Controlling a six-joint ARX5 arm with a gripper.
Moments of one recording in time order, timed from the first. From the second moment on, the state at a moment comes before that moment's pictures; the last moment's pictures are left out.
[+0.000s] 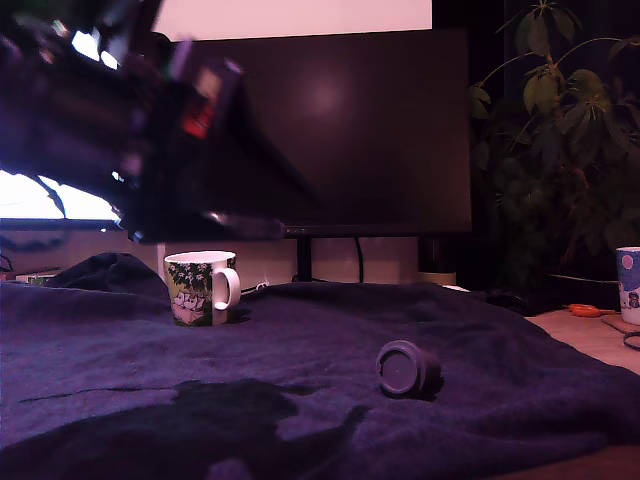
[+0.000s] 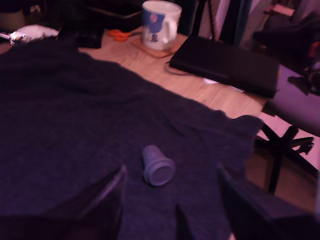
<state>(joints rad) -0.81 1.27 0.39 0.55 0.27 -0.10</state>
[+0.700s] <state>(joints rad) -0.84 1.56 0.51 0.65 0.25 -0.10</state>
